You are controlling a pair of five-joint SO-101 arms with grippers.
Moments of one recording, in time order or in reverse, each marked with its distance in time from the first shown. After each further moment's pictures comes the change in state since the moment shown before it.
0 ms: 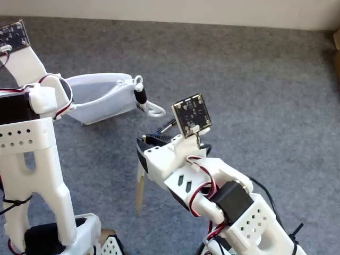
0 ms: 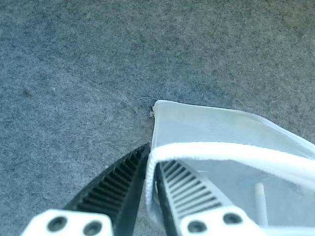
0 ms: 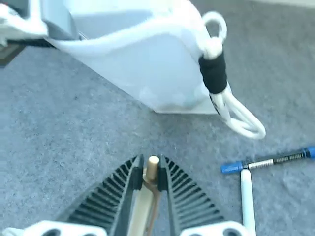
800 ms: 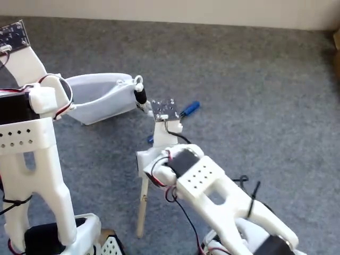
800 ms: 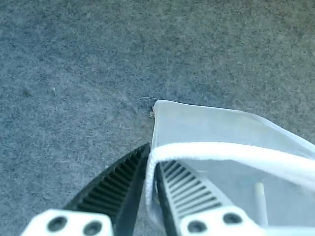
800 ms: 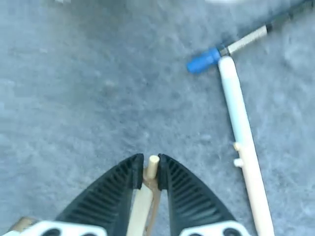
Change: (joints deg) left arm 0.0 0.0 0.0 0.0 0.0; right arm 0.0 27.8 1.5 1.2 -13.3
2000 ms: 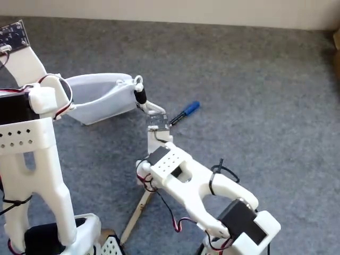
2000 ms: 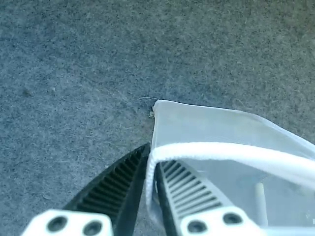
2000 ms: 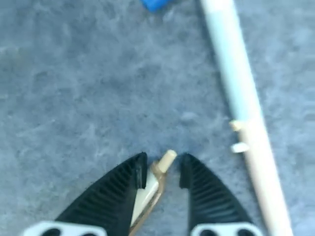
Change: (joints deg) left arm 0.0 0.0 0.0 0.0 0.0; right arm -1.7 30.9 -3.1 -4.4 -9.2
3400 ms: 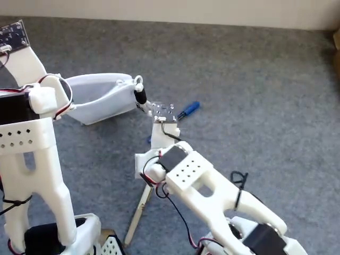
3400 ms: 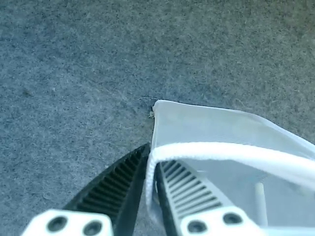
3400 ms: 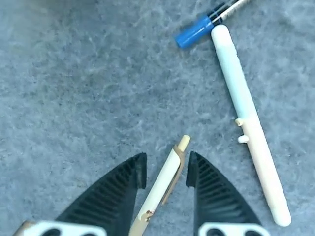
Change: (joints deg) left arm 0.0 0.0 0.0 0.0 0.0; right arm 1.2 -19.4 0.3 7.1 0.0
